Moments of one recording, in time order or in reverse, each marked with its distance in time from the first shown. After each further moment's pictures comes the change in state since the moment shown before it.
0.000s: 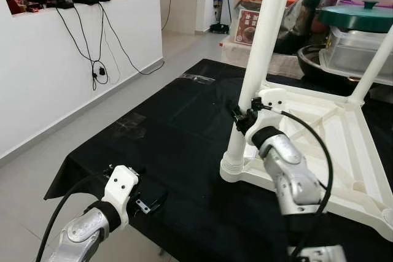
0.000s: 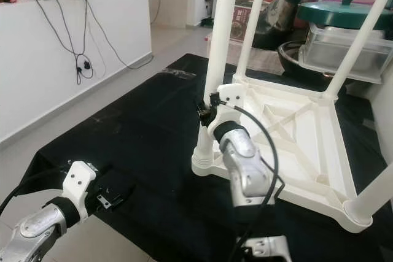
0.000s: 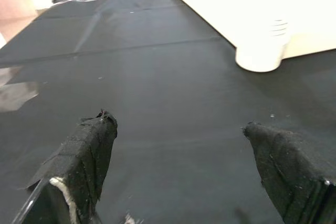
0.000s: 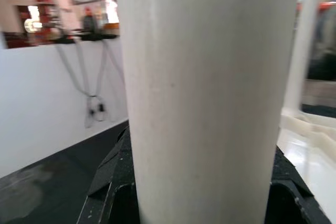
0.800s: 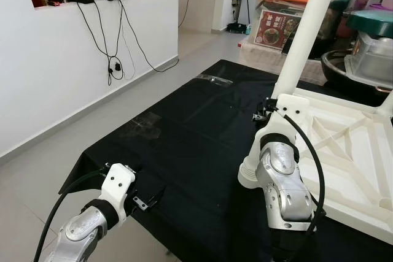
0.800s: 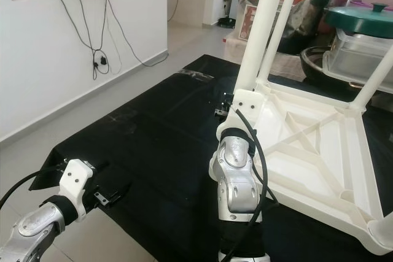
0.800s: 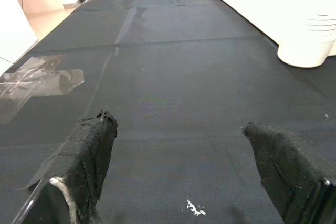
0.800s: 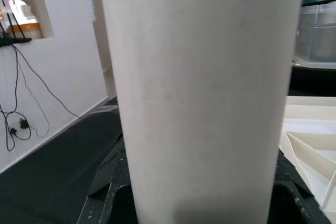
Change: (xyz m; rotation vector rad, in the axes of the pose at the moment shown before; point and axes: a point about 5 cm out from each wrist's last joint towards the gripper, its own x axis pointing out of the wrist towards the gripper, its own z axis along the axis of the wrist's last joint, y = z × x) left arm 0.000 0.006 0.001 0.006 -0.008 0.035; right arm -0.020 -0.004 0.008 0.008 -0.015 -0.380
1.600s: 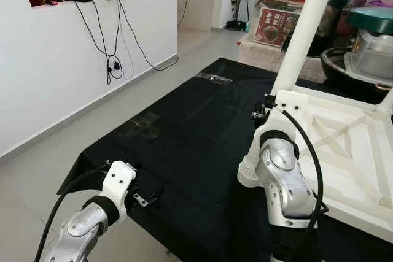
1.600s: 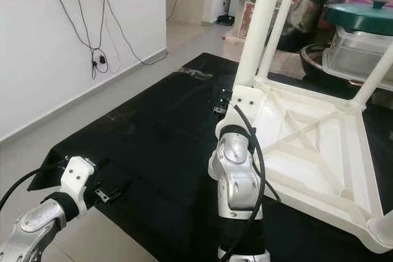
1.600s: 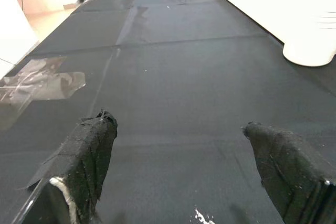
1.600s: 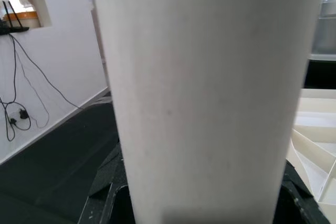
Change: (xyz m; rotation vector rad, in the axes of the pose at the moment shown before) left arm 0.006 0.004 0.001 0.016 -0.005 0.003; right arm 0.001 0.002 0.007 -0.009 0.030 0.005
